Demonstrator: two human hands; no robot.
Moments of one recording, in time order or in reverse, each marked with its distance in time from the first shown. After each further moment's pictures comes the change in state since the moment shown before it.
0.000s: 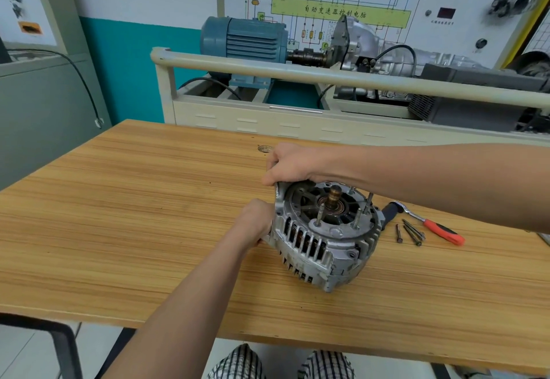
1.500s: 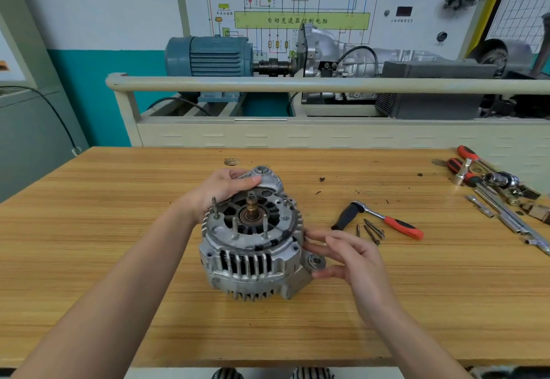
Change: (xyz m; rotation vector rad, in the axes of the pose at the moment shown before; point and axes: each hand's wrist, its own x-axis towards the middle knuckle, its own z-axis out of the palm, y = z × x) left_hand 0.017 0.057 -0.011 -0.253 -0.341 0.410; right_hand -0.153 0.138 0.077 1.205 0.558 -0.032
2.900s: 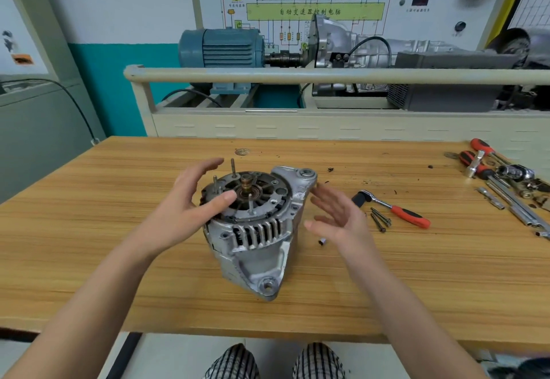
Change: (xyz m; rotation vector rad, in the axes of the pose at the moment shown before) left_hand -0.093 -0.023 -0.013 0.561 0.312 0.315; right_hand 0.019 -0.006 0.015 -0.156 -0.071 -0.082
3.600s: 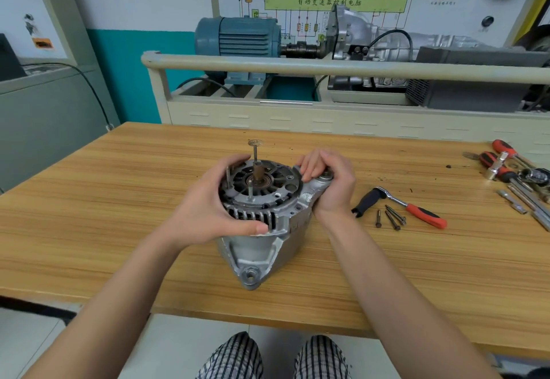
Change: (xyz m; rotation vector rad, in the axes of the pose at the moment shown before) left_hand -0.006 -0.004 0.011 -0.036 -0.036 0.040; right_hand 0.072 -0.009 0.053 0.616 0.026 -0.377
